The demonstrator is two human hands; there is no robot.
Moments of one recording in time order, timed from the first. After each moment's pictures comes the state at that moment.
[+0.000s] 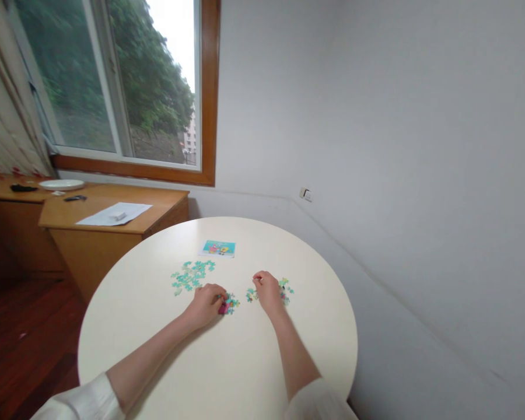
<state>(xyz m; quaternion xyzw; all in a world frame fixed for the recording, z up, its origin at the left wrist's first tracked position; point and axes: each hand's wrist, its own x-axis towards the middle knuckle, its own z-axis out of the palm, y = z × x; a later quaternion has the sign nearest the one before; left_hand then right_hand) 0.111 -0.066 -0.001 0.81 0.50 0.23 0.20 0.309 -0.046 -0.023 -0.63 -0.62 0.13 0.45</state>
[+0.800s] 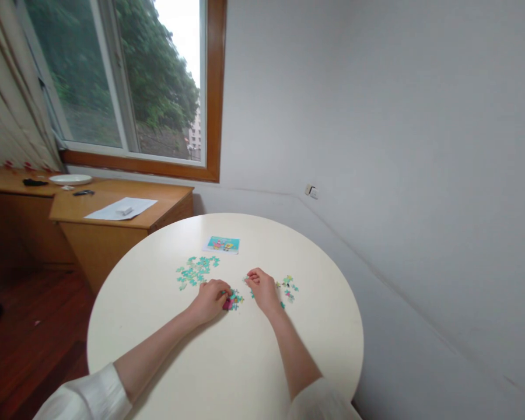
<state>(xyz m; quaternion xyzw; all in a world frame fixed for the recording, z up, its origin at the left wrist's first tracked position) 0.110 -0.066 -0.001 0.82 0.49 0.22 0.19 0.284 -0.048 -0.024 -0.55 -0.60 0.27 0.51</state>
